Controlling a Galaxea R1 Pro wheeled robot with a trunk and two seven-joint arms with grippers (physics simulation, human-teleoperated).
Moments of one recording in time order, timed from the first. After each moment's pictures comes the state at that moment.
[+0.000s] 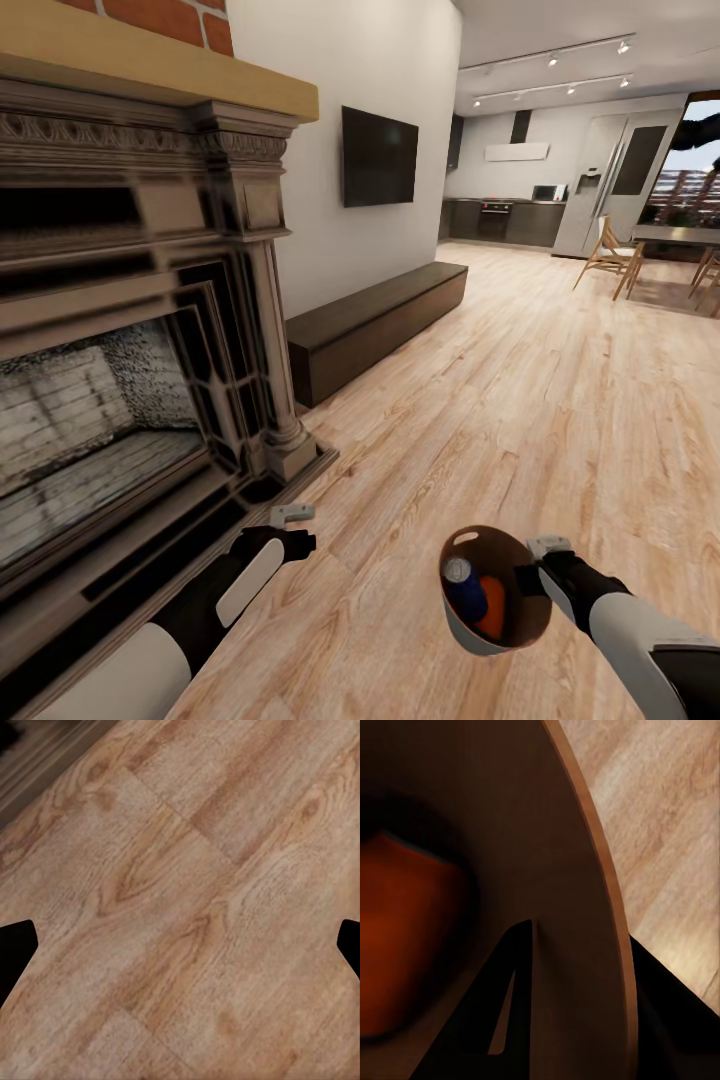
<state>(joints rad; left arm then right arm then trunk) -0.63 0.05 -0.57 -0.92 0.85 0.58 0.57 -0.82 -0.18 0.04 -0.16 0.07 0.36 0.01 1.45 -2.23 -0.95</state>
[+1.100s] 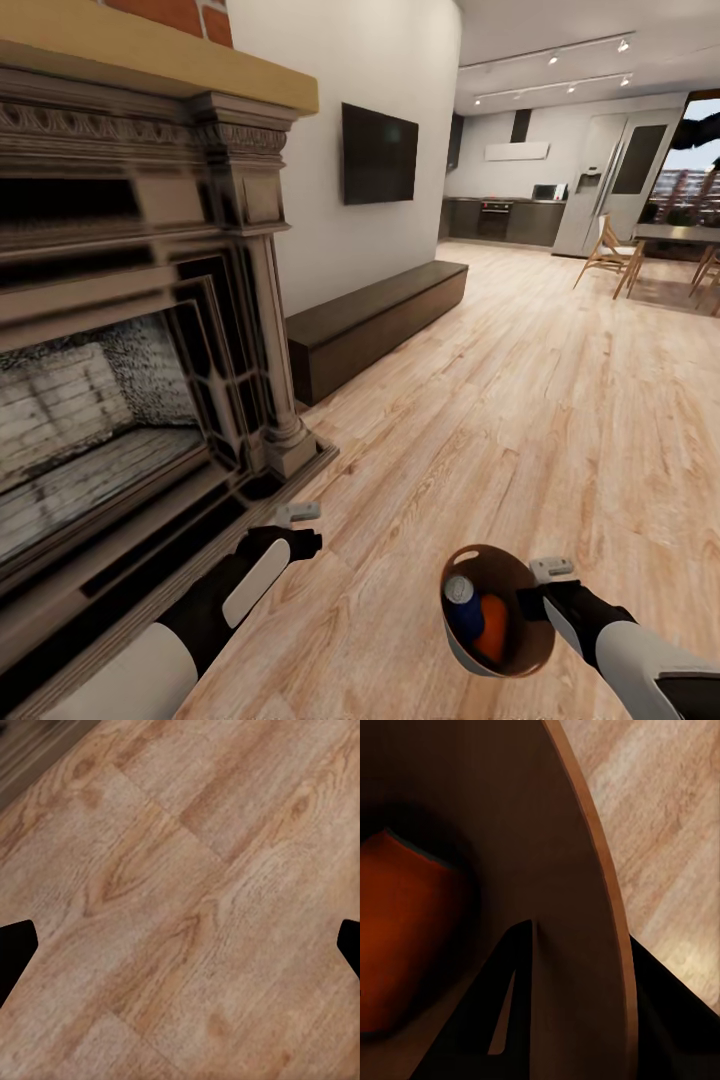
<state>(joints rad) -0.63 0.02 -0.57 -0.92 0.84 0.58 0.56 -0.75 -0.18 0.04 -0.13 0.07 0.26 0.01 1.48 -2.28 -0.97</state>
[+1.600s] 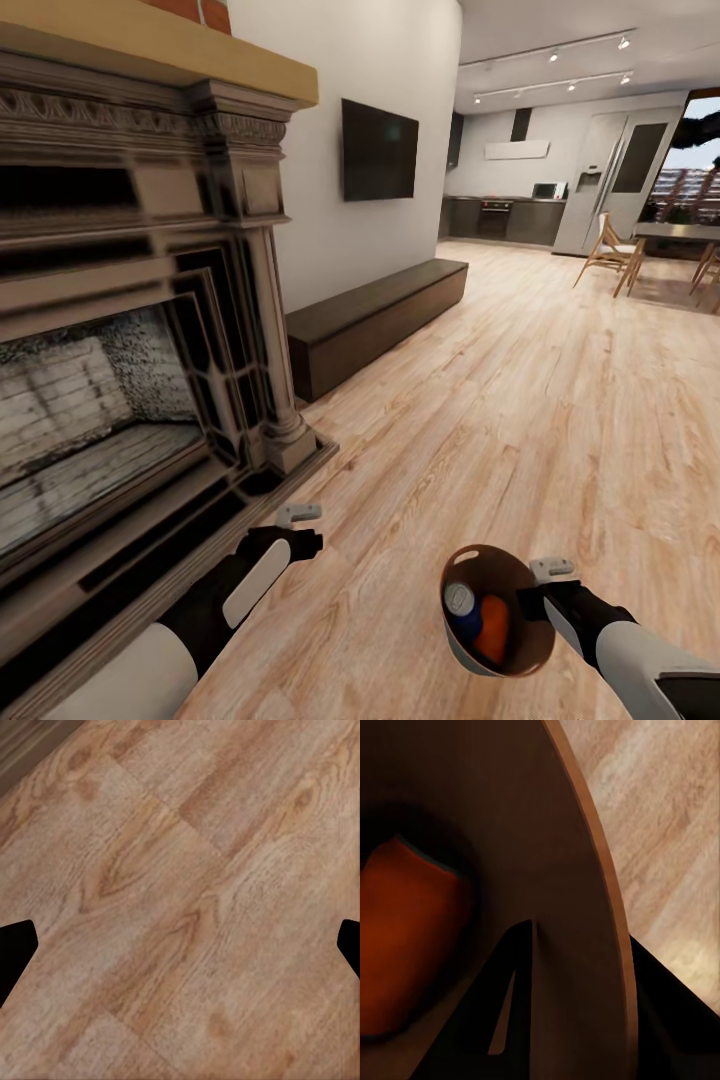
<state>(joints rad) -0.63 0.02 -0.58 -0.92 0.84 0.58 0.56 -0.75 -0.18 0.04 -0.13 0.07 0.26 0.01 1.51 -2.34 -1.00</state>
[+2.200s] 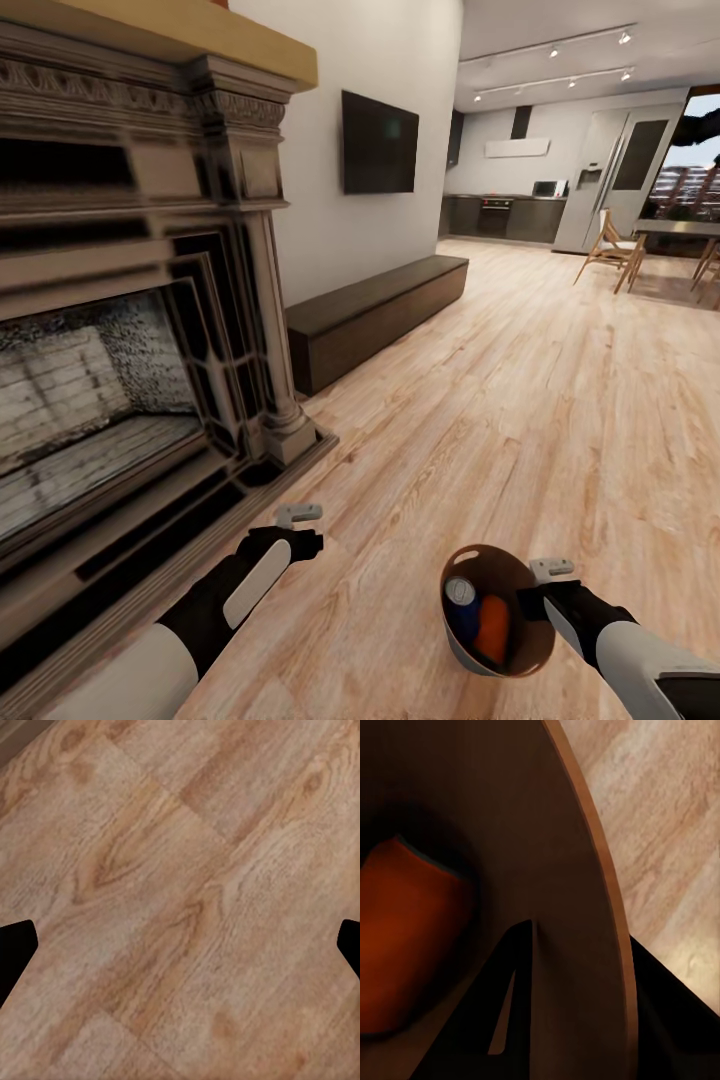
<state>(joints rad) -0.63 0.02 -0.58 -0.92 0.84 0.58 0.56 -0.75 -0.18 0.04 -0.13 0.07 0.26 0.01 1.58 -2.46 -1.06</state>
